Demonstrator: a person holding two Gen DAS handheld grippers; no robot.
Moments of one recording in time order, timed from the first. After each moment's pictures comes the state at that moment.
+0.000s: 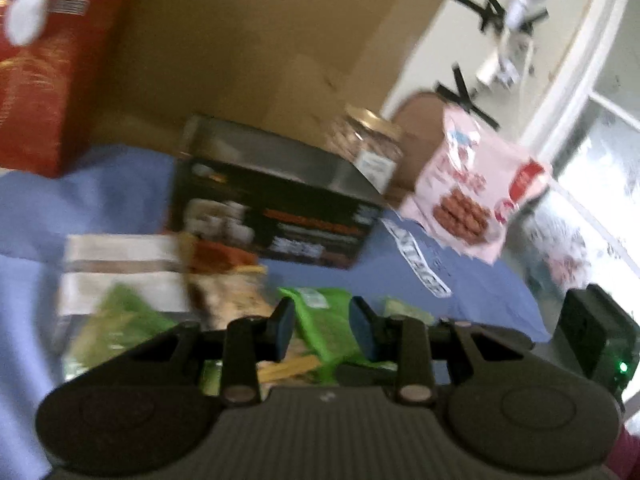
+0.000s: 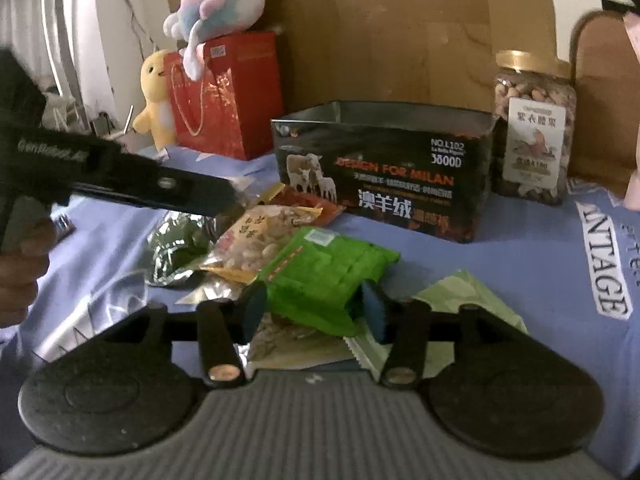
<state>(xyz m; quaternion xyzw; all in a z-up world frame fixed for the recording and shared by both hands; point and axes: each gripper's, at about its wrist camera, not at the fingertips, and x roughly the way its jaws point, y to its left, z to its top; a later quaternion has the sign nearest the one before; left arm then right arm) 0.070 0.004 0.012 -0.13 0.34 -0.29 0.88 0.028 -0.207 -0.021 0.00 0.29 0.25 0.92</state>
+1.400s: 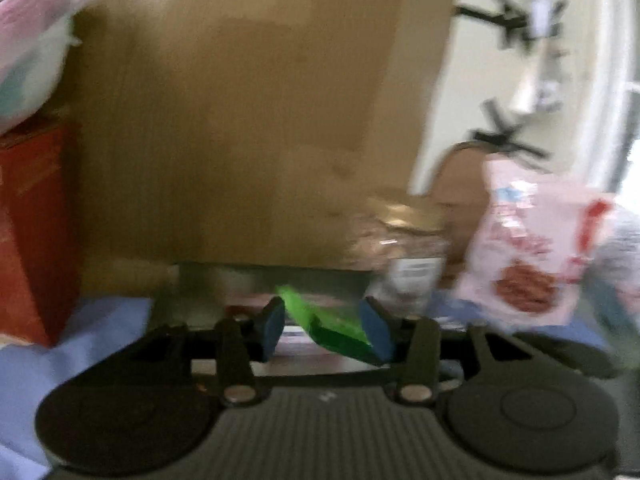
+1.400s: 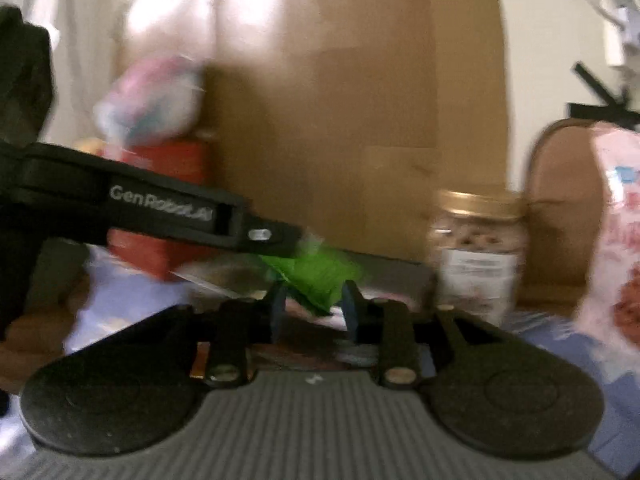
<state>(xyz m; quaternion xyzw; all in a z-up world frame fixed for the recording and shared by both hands) 0.159 -0.053 0.064 -0.05 0.26 -0.20 0.94 0.098 -0.215 0.028 -0.01 0.17 0.15 0.97</state>
